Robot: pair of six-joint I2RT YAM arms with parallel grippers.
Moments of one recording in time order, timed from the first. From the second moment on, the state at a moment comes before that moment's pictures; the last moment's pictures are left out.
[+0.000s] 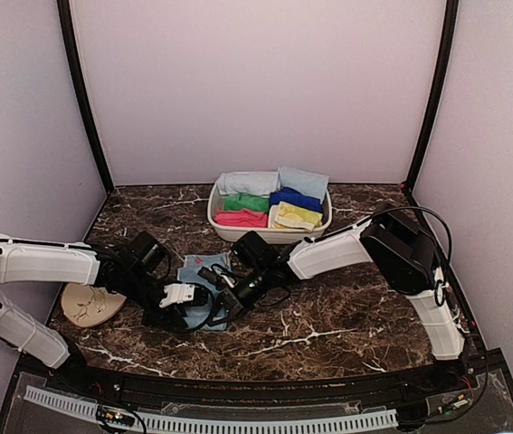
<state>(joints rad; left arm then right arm) -0.67 1.38 0.67 -0.51 0.41 0.78 1.00 2.29 1.51 -0.11 -0.92 0.42</state>
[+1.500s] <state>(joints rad) -0.47 1.77 0.95 -0.74 0.63 0.63 1.38 1.86 0.86 0.45 0.31 -0.69</state>
